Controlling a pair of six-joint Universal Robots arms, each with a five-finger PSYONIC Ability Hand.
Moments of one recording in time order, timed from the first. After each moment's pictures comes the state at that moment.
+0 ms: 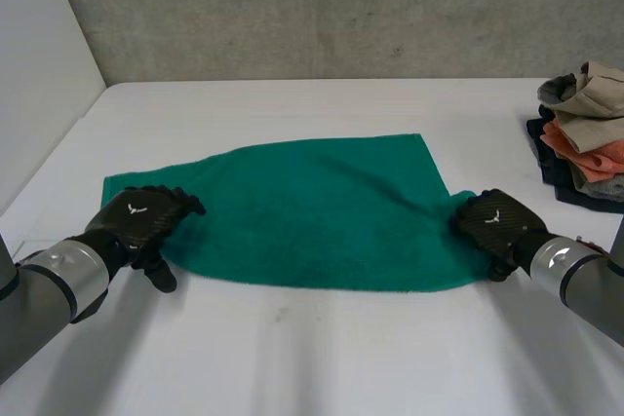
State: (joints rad) left arm 4.58 -1.75 -1.91 3.23 -1.21 3.54; right arm 1.64 -1.07 1.74 -0.16 1.08 2.22; left_hand 0.33 0.32 0.33 0.32 0.13; right_hand 0.56 0.56 0.56 0.56 0.39
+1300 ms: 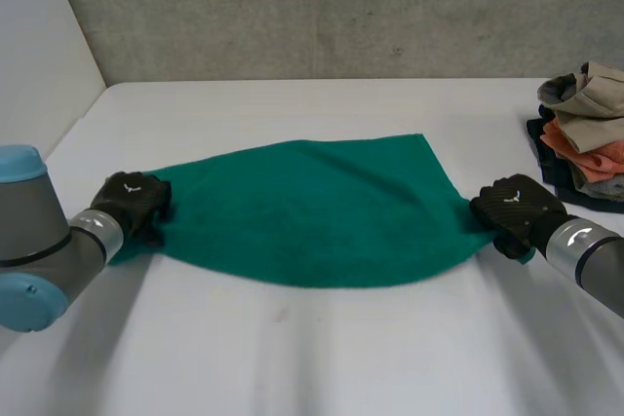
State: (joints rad) left arm 4.58 -2.16 -1.58 3.33 -1.38 3.63; right arm 1.61 -1.12 1.70 -0.10 1.11 2.36; left_hand 1.05 1.01 1.00 0.99 0.80; right_hand 1.14 1.15 1.18 1.20 0.97
